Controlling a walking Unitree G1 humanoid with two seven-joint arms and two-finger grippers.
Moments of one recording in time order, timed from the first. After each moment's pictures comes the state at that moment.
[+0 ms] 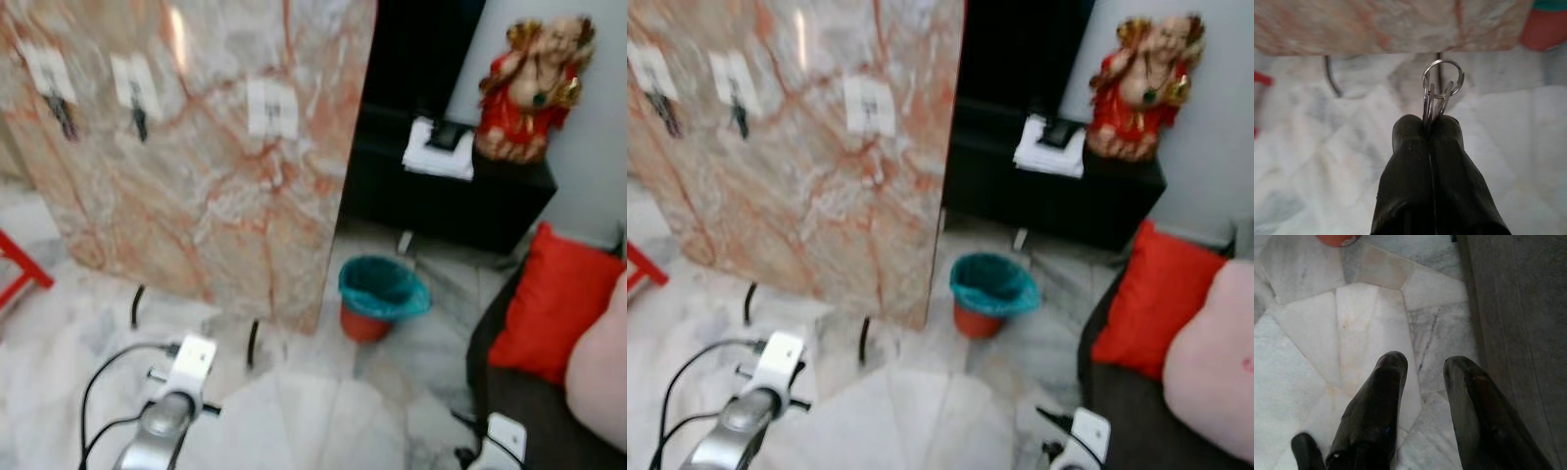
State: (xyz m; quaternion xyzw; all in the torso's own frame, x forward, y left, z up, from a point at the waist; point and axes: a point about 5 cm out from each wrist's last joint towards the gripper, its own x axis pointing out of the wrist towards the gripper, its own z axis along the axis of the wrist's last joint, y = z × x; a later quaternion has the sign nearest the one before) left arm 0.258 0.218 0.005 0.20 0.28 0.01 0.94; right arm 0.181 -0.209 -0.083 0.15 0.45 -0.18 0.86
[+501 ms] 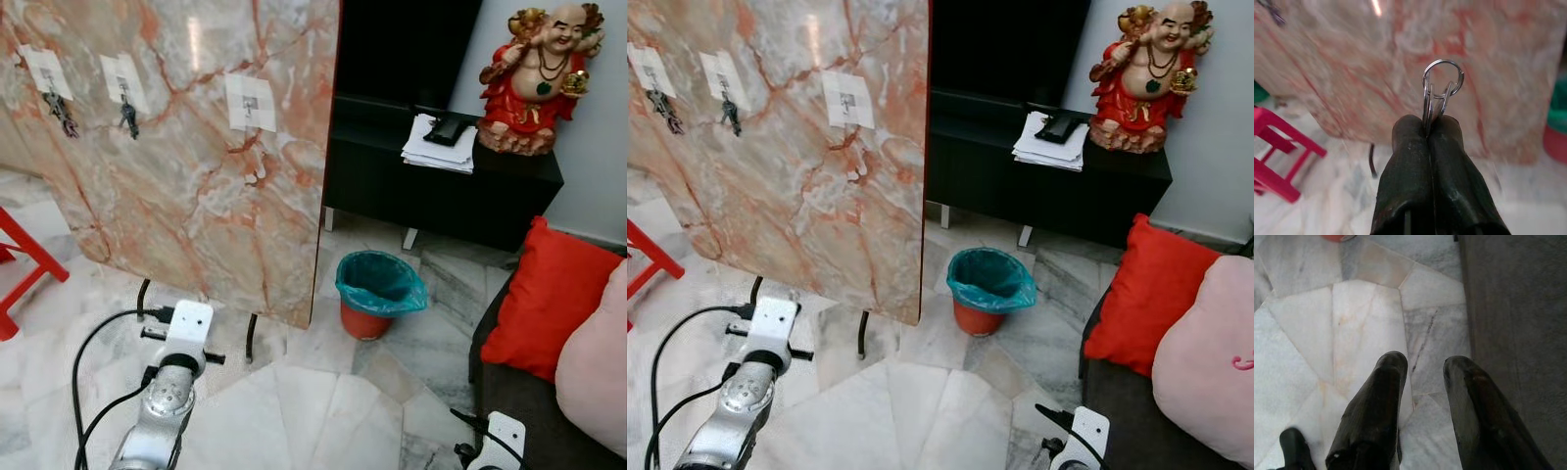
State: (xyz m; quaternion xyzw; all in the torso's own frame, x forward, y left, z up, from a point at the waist) left arm 0.279 0.199 0.071 0.18 0.05 0.05 0.98; right arm 0.179 -0.215 -0.083 0.13 0.45 -0.18 0.86
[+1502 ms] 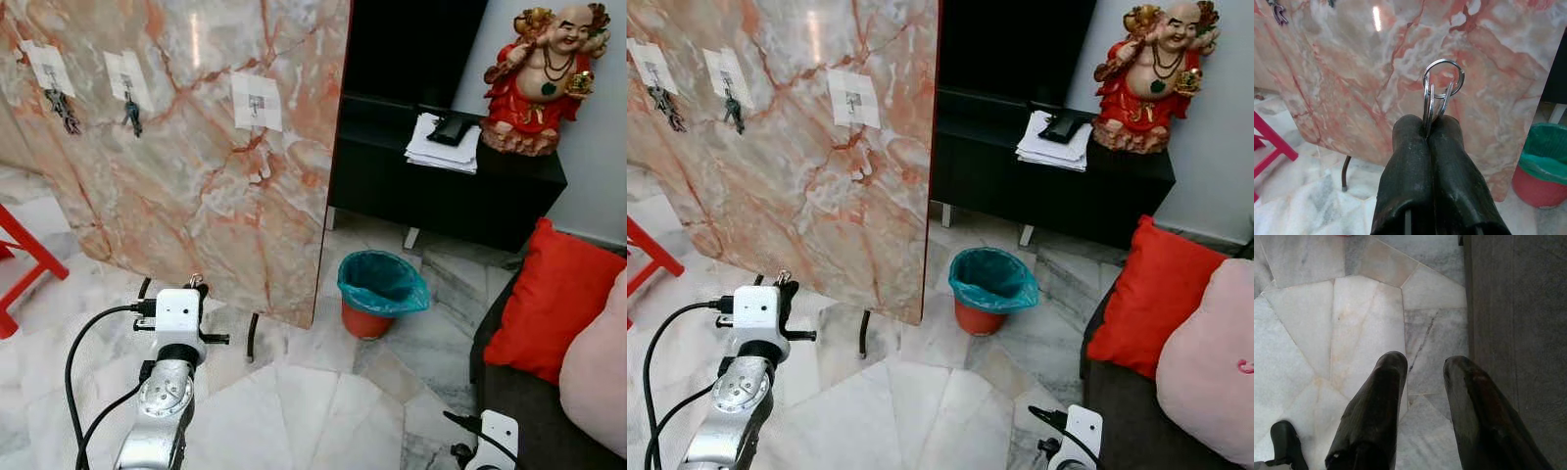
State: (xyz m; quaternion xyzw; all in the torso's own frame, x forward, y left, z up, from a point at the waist) left arm 0.277 0.194 0.086 0.08 0.01 0.06 0.99; right arm 0.180 -0.214 -0.083 0.11 0.46 -0.16 0.87
